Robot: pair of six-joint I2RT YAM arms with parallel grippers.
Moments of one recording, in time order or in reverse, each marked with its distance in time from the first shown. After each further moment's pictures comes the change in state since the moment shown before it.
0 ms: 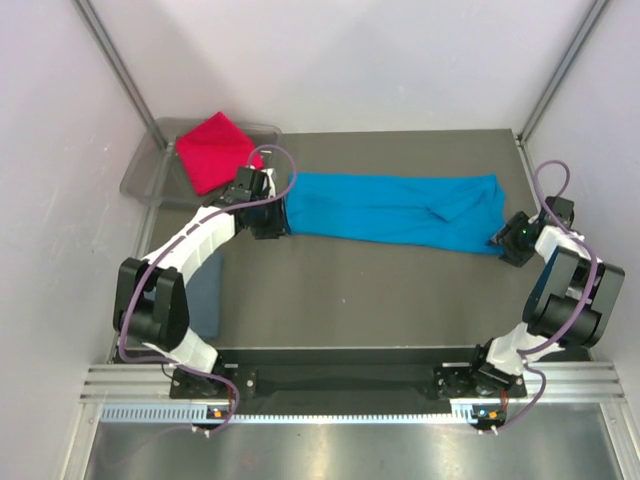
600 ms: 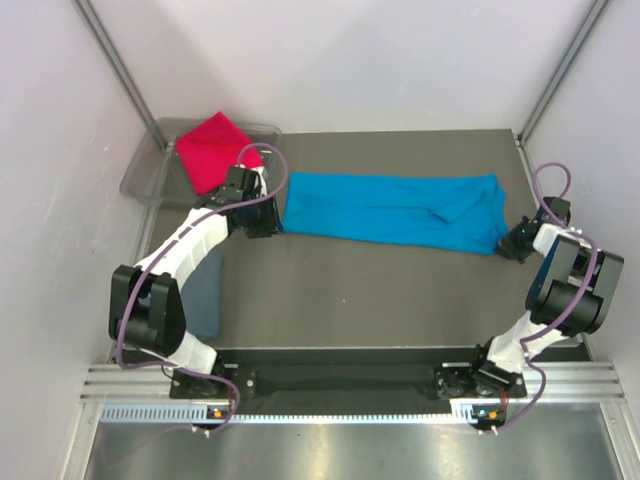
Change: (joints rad) left arm 0.040 -0.038 -0.009 -0.019 -0.018 0.003; right arm -0.002 0.100 0.010 0.093 0.053 0.063
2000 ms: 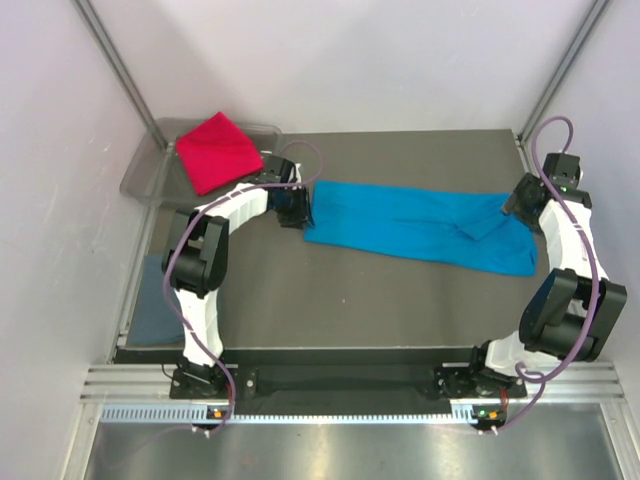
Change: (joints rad) left arm -0.067 0.482 0.302 0.105 0.098 0.012; right arm 0.142 -0.191 0.316 -0.372 0.298 -0.154
